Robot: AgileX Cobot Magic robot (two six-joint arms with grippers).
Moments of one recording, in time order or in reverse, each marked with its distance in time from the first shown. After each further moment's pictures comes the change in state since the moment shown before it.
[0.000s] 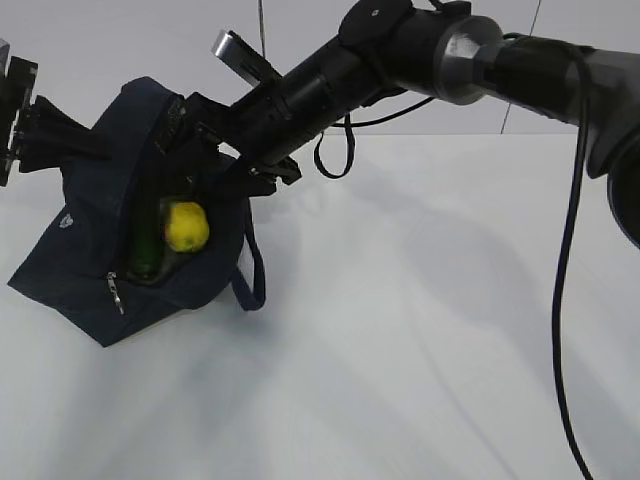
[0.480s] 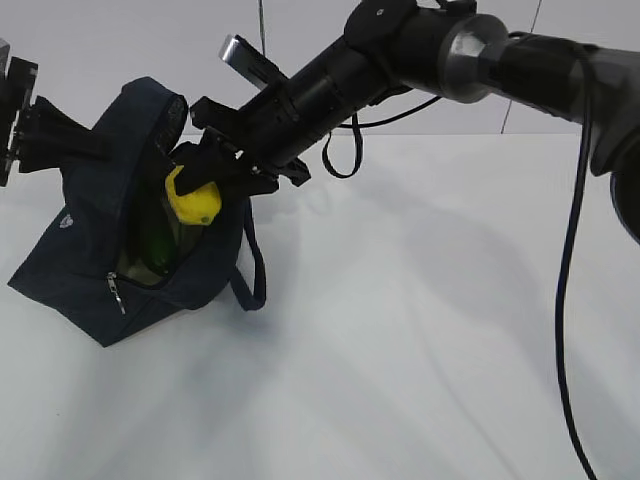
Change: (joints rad) left arm 0.000 0.000 0.000 0.002 0.000 0.000; right arm -0.010 -0.002 0.000 -0.035 0.022 0.022
